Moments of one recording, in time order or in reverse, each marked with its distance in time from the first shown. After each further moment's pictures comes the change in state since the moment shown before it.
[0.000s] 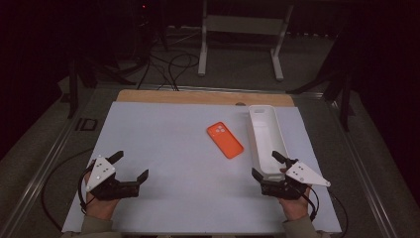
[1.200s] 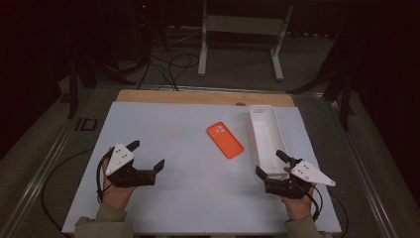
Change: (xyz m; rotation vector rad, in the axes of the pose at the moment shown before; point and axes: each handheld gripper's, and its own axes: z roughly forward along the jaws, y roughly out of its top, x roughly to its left) left arm -0.016 0.035 0.039 0.013 -0.040 0.002; right arm -0.007 0.001 -0.005 -0.007 -0.022 0.029
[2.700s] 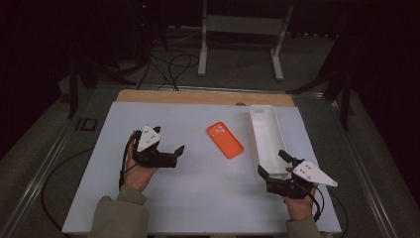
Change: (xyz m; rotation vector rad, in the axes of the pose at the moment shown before) left arm -0.009 0.025 0.063 0.061 -0.029 0.053; right arm -0.002 0.001 -0.003 0.003 -0.028 0.007
